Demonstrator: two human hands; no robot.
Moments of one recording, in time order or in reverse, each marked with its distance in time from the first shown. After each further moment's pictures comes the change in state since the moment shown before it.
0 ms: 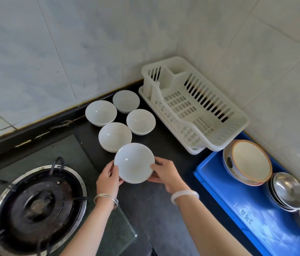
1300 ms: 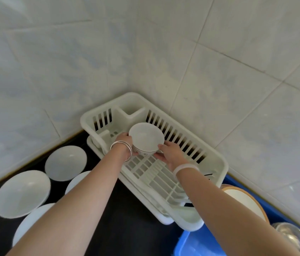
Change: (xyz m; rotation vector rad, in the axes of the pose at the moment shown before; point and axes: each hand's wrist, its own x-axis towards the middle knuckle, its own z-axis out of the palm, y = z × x) left_hand 0.171 0.164 0.310 0.161 -0.386 -0.158; right_hand 0.179 -0.167 -0.166 0.334 0.302 -0.141
